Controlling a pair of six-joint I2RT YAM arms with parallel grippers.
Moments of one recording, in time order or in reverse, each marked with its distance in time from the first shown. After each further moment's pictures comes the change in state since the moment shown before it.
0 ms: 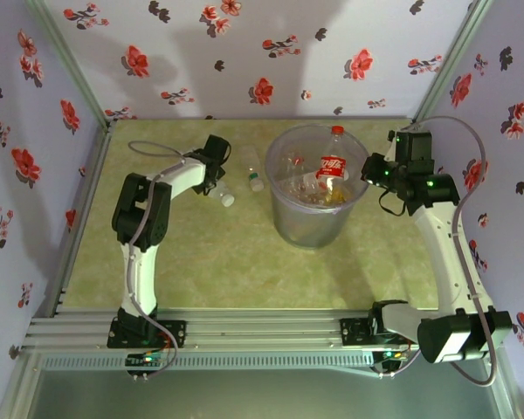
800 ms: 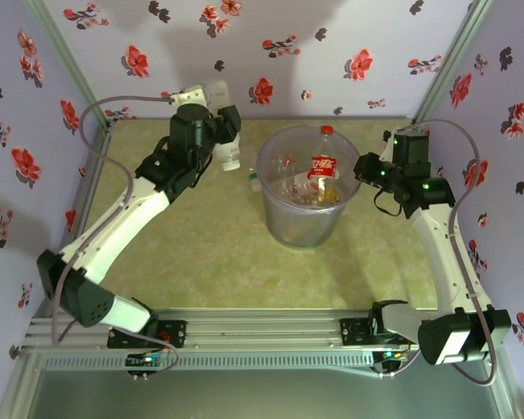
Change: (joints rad) left arm -0.263 -0.693 -0.015 0.309 0.061 0.579; right arm 0.011 -0.007 -0.058 0.103 -0.105 0.056
